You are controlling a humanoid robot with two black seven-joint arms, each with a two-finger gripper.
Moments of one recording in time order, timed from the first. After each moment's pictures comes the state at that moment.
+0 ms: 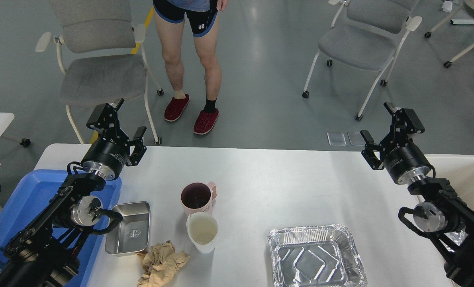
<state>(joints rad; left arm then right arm) -0.35 0.16 -1.17 -1.15 0.58 -0.03 -0.17 0.35 -0.45 1.04 1.15 -0.39 0.08 0.35</state>
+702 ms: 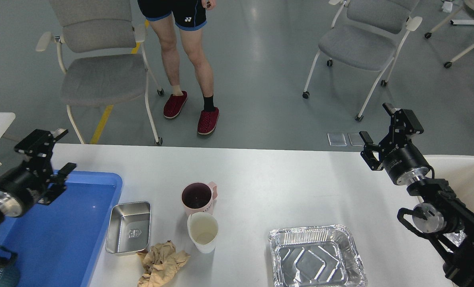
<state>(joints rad) 0.00 0.95 -1.11 -1.61 0.47 0.01 0.03 0.35 -0.44 1.04 1.15 -0.39 0.08 0.35</state>
